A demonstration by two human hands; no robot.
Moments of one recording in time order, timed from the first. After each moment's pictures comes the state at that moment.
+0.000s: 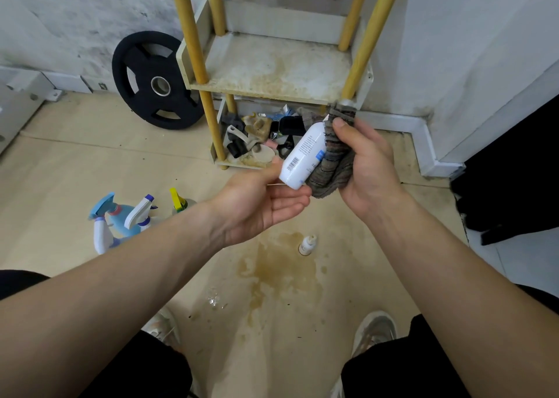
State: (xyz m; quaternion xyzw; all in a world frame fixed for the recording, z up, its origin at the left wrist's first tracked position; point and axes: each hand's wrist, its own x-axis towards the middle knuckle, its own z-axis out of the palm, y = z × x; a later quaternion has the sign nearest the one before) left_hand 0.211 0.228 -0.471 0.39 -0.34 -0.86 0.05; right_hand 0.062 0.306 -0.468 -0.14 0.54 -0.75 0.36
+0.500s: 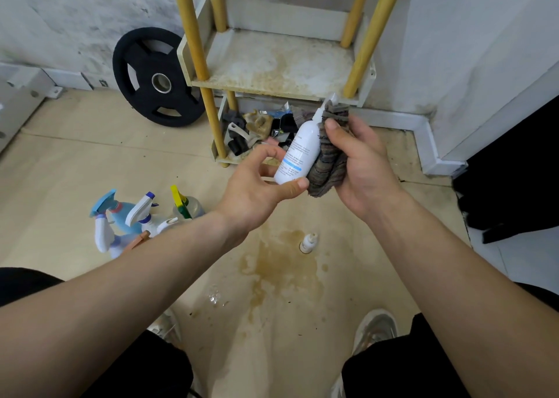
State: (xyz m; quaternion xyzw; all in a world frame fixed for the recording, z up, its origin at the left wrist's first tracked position) left_hand 0.215 0.237 -0.479 0.40 -0.65 -0.63 0.18; right_hand 0.065 0.302 -0.474 -0.19 0.53 -0.73 0.39
